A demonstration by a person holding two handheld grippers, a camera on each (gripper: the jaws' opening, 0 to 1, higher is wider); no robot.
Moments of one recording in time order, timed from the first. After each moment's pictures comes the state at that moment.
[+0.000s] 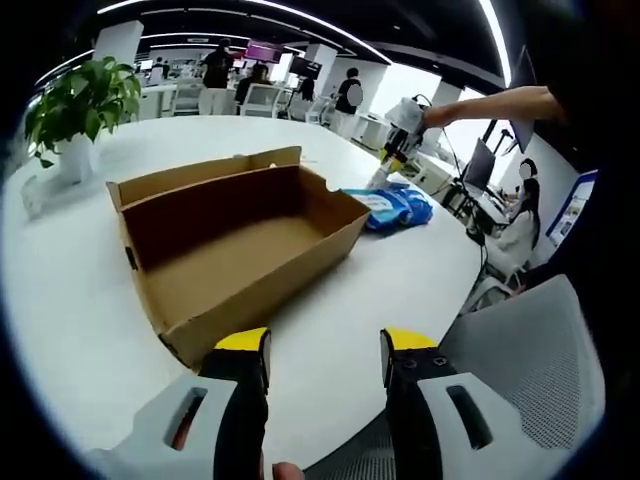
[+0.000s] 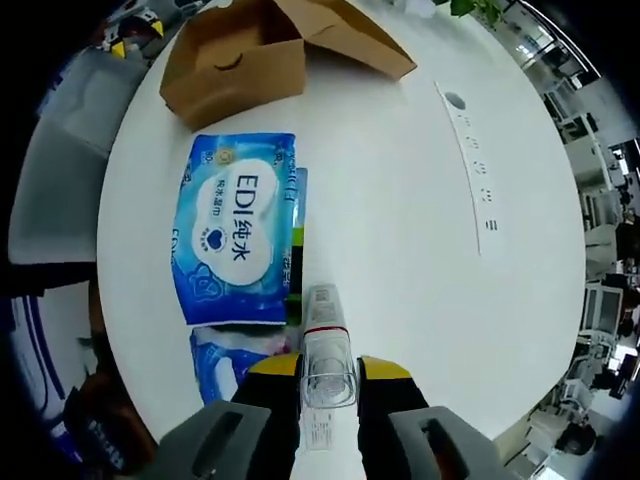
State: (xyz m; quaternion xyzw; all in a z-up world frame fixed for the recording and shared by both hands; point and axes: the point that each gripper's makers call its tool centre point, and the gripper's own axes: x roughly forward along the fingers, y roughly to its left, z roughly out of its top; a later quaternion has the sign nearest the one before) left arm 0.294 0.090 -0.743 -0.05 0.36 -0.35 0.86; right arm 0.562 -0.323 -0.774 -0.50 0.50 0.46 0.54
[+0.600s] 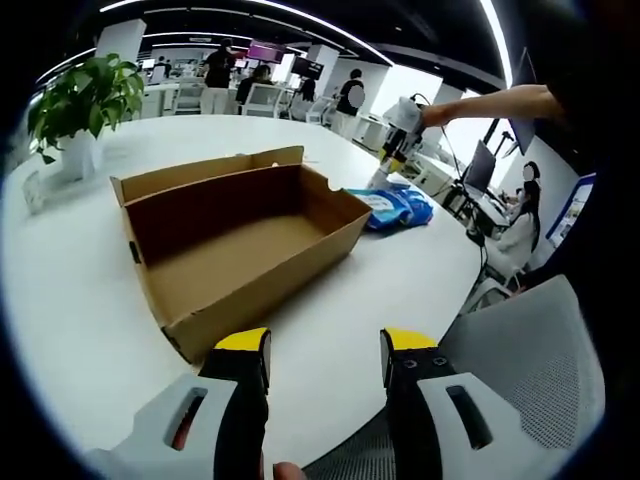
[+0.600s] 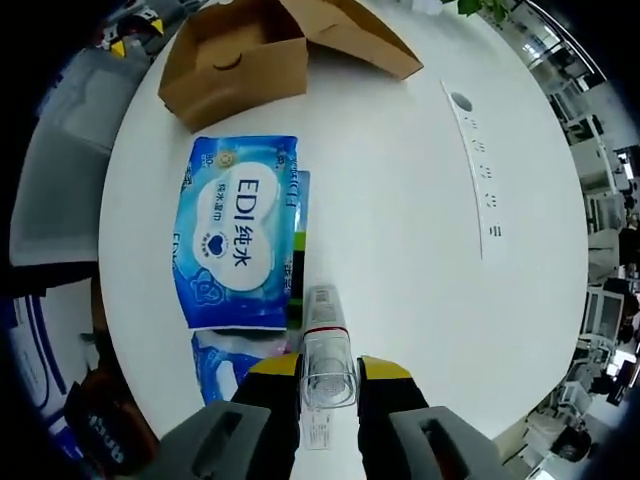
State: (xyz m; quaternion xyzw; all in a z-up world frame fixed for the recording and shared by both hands) left arm 0.293 0.094 -0.742 -0.06 0.36 -0.34 0.86; right arm 0.563 -0.317 -0.771 -0.51 0.51 0.46 0.52
